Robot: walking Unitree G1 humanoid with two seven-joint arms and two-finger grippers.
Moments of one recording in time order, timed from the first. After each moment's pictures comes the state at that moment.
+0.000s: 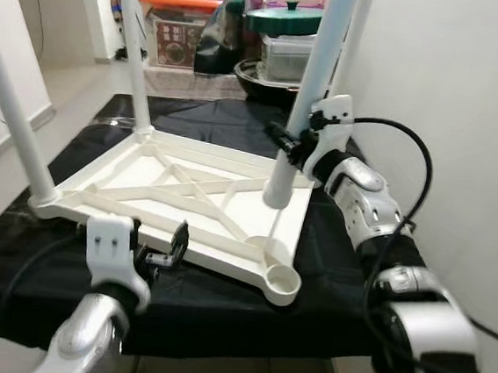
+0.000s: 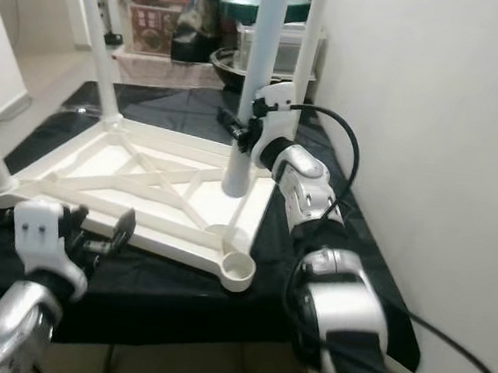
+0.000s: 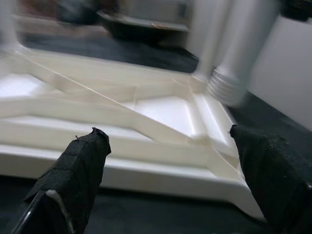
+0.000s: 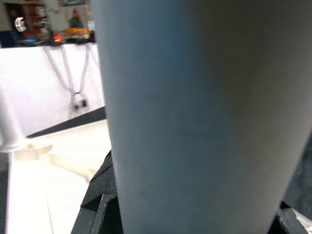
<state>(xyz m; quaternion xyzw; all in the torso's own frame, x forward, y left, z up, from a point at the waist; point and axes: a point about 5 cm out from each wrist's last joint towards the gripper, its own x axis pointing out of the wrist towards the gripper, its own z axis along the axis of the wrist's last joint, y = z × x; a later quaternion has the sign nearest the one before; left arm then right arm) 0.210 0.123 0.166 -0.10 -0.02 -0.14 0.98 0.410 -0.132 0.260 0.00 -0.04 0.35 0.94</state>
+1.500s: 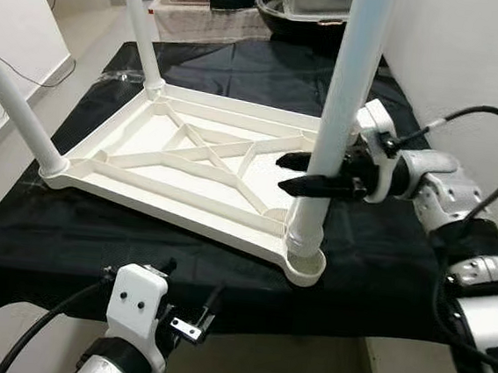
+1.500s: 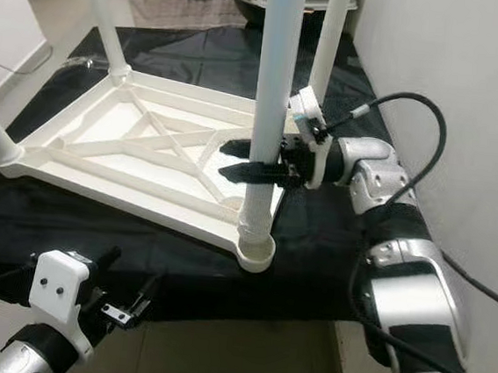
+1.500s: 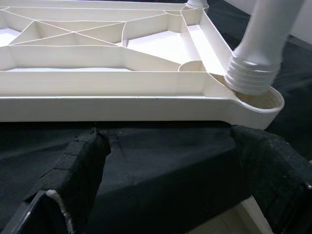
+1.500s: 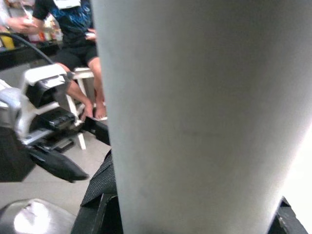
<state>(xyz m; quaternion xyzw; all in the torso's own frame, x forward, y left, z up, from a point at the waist) 0.167 0.115 0.165 -0.03 0.01 -0.20 0.98 0.352 -0.167 0.273 -0.06 -0.02 0.72 0.69</state>
